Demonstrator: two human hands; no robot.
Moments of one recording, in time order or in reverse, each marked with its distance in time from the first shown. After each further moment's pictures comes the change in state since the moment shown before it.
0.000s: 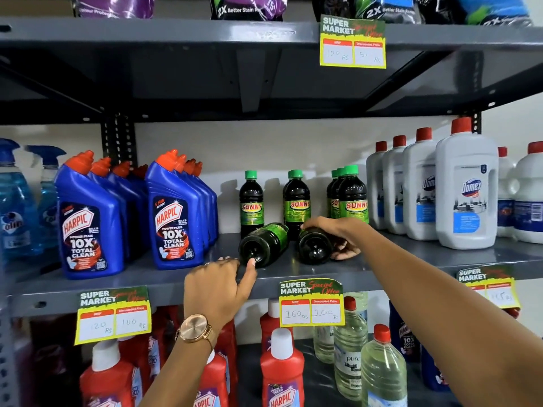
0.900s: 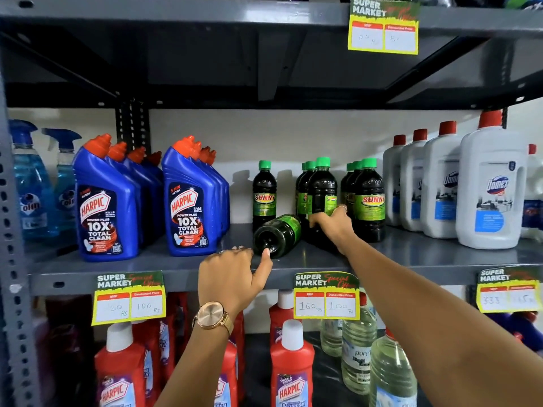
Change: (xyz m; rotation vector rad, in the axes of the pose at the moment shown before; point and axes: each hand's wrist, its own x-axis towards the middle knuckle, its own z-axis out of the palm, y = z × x) left_hand 0.000 -0.002 0.005 -0.003 -0.004 -0.023; right_hand 0.031 -0.001 0.047 0.286 0.368 -0.367
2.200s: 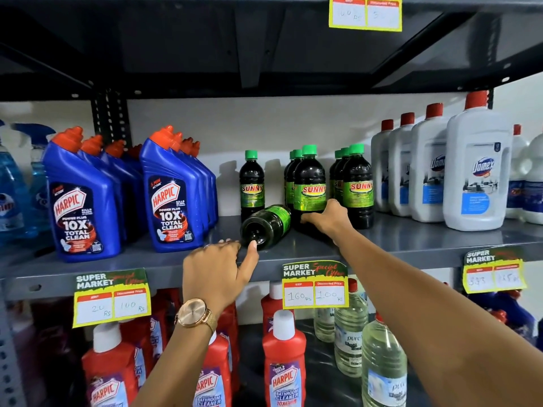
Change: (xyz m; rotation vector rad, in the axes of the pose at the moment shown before) left_hand -0.001 0.001 -0.005 -0.008 0.027 0.039; right_hand 0.004 0.016 -0.008 -0.134 -0.017 0.002
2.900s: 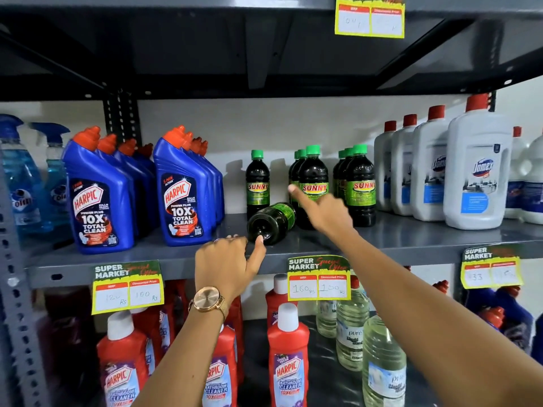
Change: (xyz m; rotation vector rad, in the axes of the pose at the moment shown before) left_hand 0.000 0.000 0.003 0.013 -0.010 -0.020; right_hand -0.043 -0.030 0.000 -0.137 0.058 -0.145
